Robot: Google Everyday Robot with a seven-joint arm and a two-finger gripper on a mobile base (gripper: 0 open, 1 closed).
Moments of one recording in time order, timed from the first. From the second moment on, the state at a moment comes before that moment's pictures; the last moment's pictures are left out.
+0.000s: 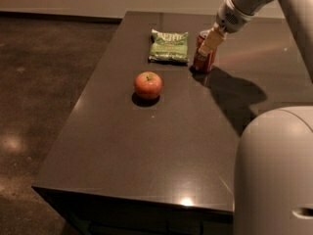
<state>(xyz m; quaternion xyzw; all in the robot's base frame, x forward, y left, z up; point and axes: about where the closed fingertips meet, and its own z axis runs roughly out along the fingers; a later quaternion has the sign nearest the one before) 0.724 -0.176 0.915 -0.49 0.83 0.06 0.25</state>
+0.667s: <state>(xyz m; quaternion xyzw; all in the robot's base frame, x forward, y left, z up) 0.728 -0.171 0.908 -0.50 0.83 0.06 0.24</state>
